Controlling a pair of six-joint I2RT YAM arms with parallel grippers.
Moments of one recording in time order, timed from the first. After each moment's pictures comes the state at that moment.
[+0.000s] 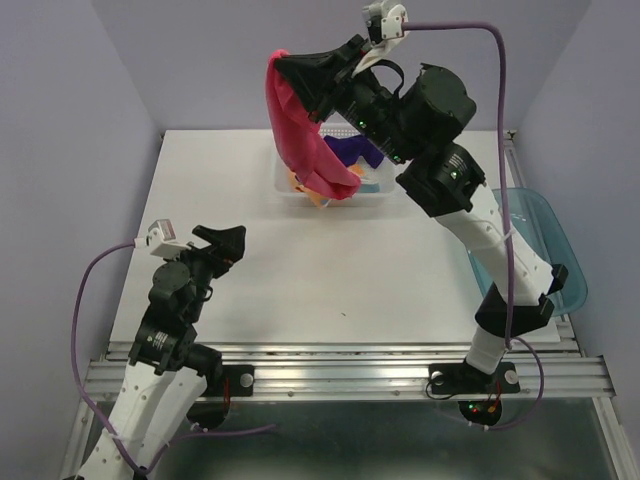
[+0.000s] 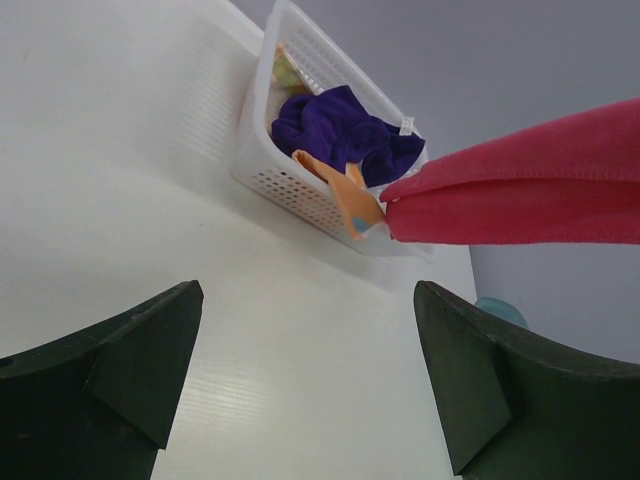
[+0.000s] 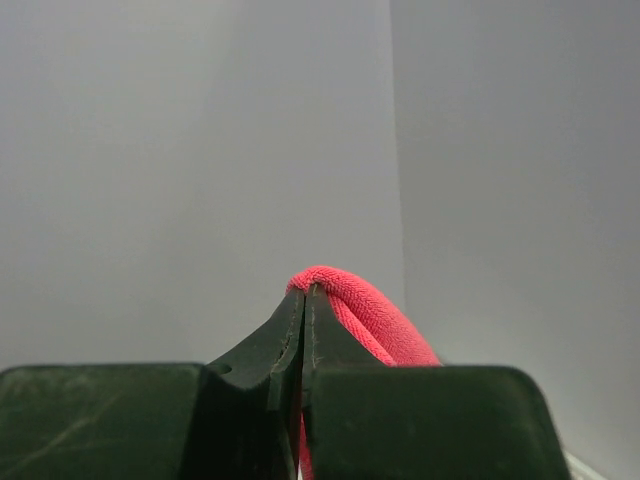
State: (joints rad) left arm -0.32 0.38 0.54 -0.29 -0.21 -0.85; right arm 0.95 1.78 2.41 -0.18 0.01 0.08
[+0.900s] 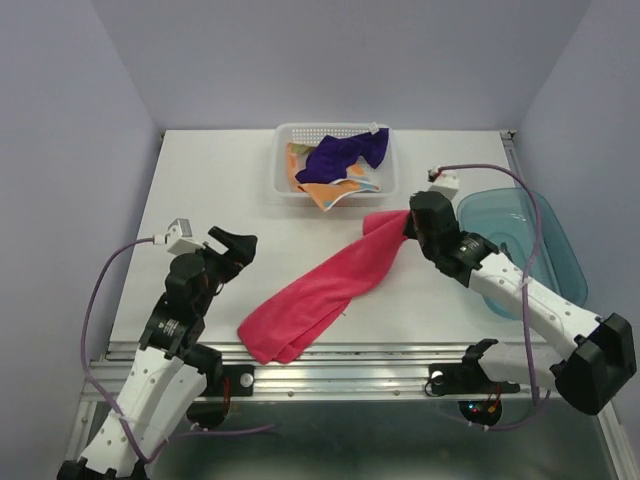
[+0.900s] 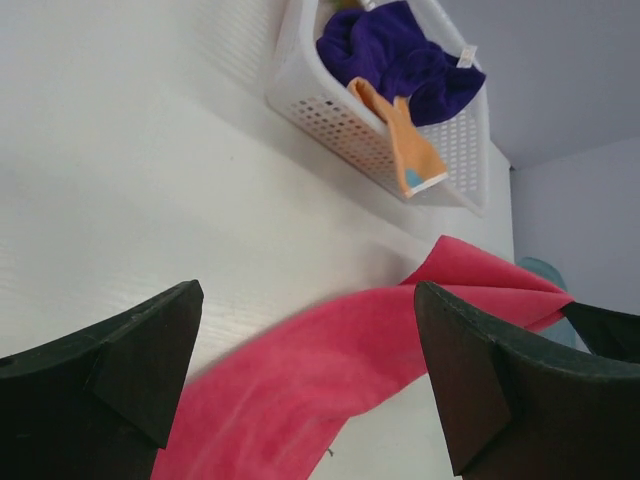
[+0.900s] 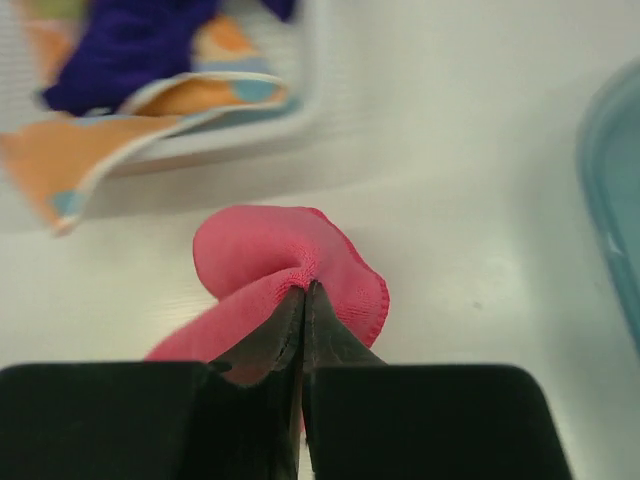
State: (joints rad) left arm -0.32 0.45 0.50 -0.32 -0.16 -0.88; right arm 0.71 1.16 0.97 -0.24 0.57 0.47
